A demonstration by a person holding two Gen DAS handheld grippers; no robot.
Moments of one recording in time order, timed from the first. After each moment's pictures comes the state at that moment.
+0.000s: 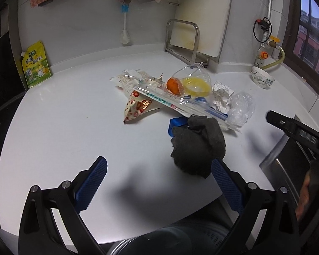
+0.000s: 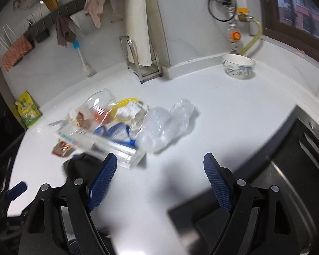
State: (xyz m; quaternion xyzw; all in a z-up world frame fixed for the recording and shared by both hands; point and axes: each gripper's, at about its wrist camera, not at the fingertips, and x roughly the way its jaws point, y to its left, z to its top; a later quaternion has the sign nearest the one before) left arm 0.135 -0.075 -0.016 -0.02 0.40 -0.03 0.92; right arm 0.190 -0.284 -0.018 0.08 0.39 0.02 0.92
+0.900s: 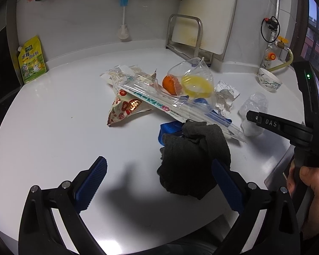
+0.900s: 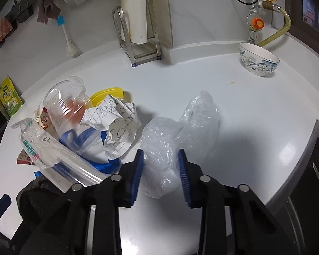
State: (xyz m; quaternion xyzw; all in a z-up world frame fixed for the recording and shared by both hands) left arm 0.163 -0.096 -0.036 -0.03 0.40 -0.01 0.92; right arm 0.257 -0.282 -0.059 0.06 0.44 0.02 0.90
